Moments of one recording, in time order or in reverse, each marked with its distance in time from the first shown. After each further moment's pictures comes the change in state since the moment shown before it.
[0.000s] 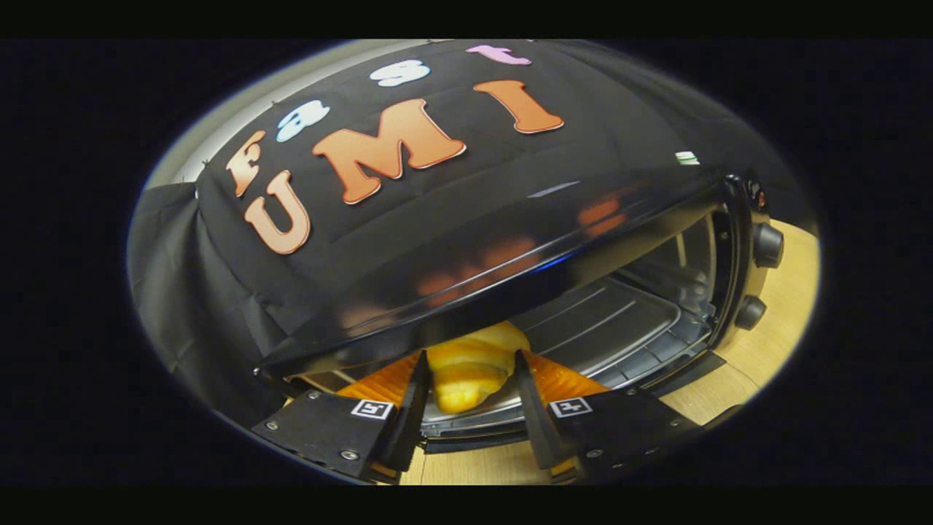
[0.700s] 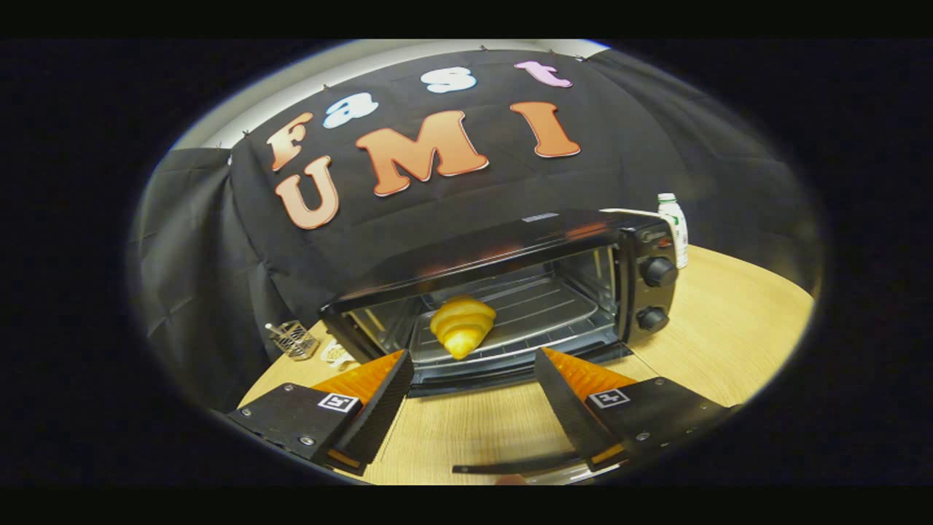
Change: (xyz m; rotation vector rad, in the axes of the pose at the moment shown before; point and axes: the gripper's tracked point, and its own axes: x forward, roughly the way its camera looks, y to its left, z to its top) arm -0.138 -0.011 -0.004 -0.210 -0.043 0.023
